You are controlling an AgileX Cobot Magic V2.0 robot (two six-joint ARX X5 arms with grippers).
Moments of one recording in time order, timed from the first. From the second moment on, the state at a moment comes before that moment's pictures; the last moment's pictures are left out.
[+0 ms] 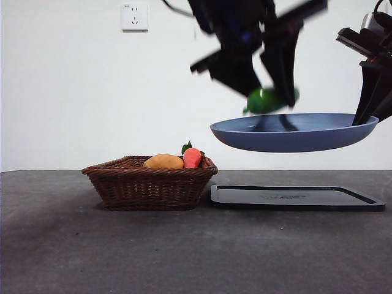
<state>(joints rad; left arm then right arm) -0.90 1.88 1.64 -0.66 0.03 -0.17 0.05 1.39 1.04 -0.73 -0.44 0.18</state>
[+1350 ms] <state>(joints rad) -0.91 1.56 1.64 -0.71 0.07 -0.10 0.05 1.39 1.04 -0.75 -0.41 0.29</state>
